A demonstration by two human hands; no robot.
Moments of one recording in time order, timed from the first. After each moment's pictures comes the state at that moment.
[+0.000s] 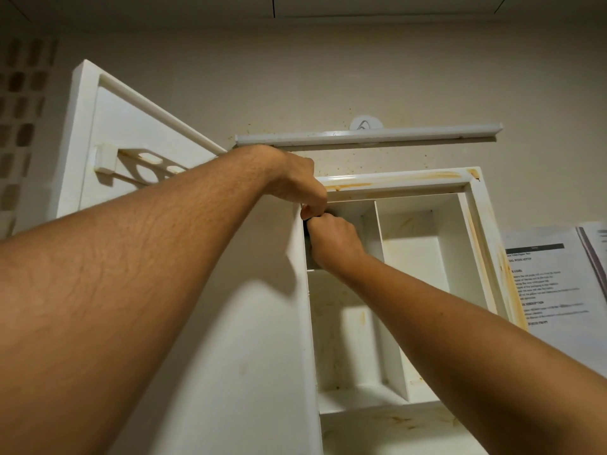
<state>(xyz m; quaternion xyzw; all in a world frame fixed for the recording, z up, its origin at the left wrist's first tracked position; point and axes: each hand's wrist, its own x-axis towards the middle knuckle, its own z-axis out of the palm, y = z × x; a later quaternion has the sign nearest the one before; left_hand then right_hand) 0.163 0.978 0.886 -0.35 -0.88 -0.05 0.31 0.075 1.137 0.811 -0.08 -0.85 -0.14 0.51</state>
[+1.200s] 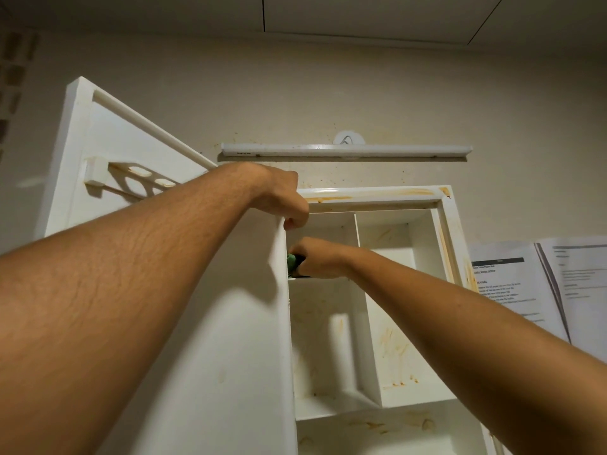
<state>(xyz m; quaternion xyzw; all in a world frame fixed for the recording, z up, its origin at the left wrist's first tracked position) 0.149 0.976 0.891 -0.35 -0.88 -0.03 0.31 0.102 1.145 0.821 0.02 -0.96 -0.01 0.28</state>
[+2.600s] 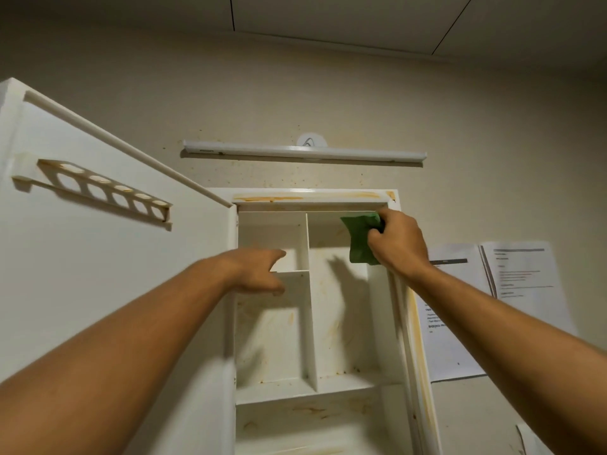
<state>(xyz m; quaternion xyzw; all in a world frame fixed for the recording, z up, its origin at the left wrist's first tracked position) 0.102 1.043 0.797 -0.44 -0.86 -0.05 0.24 0.241 1.278 0.784 -0.09 -0.75 0.17 0.63</state>
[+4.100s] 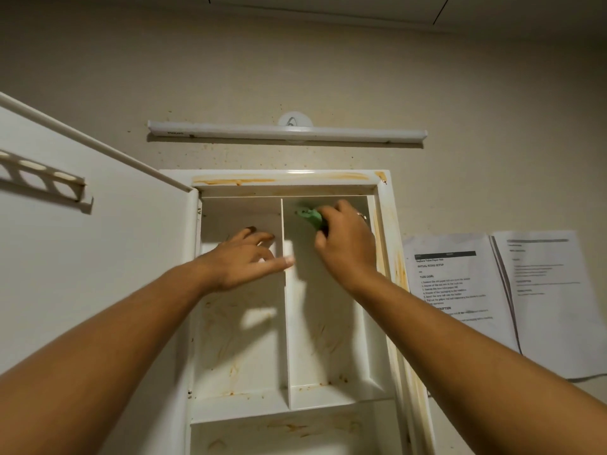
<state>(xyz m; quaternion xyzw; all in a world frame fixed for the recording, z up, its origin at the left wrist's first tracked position) 0.064 1.099 0.786 -0.47 -0.83 -0.10 0.30 0.162 1.290 0.773 -0.03 -0.73 0.05 0.68</state>
